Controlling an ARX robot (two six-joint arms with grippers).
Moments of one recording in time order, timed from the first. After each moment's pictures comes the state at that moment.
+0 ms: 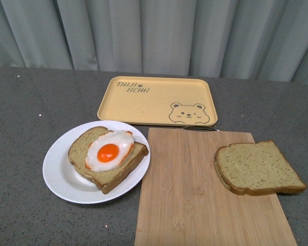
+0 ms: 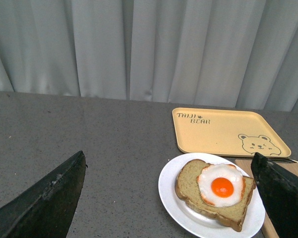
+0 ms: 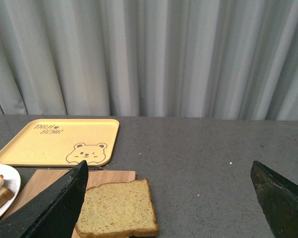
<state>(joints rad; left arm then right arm) 0.00 0.01 0.02 0.00 0.00 -0.01 0.00 0.00 0.00 0.00 0.00 0.00</state>
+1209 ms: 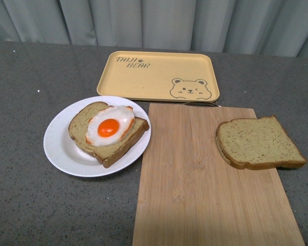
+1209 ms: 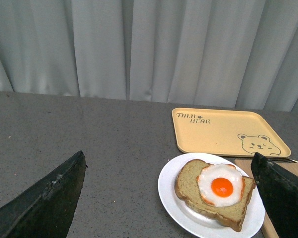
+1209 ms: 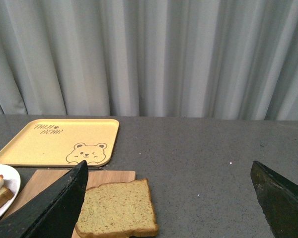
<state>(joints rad) 0.00 0.01 0.02 0.00 0.00 -0.01 0.00 0.00 0.00 0.00 0.00 0.00</state>
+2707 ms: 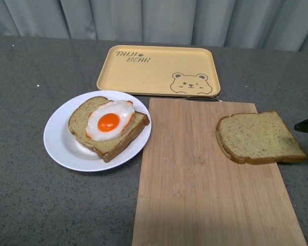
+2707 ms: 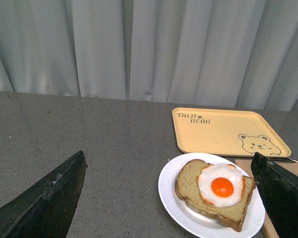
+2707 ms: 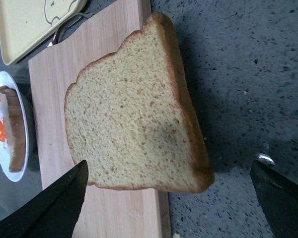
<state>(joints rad) 0.00 0.00 0.02 0.00 0.00 -0.01 -0.29 2.04 0.86 0.04 -0.73 0.13</state>
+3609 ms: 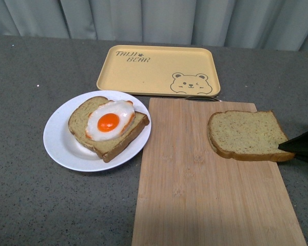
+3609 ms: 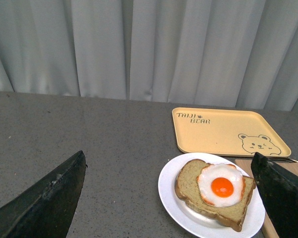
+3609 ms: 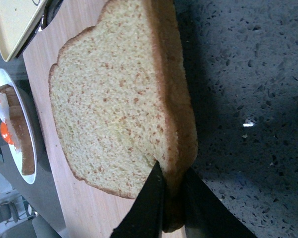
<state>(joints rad) 0.00 0.00 0.02 0.00 0.00 -0.01 -0.21 2.14 0.88 0.08 -0.75 0.27</state>
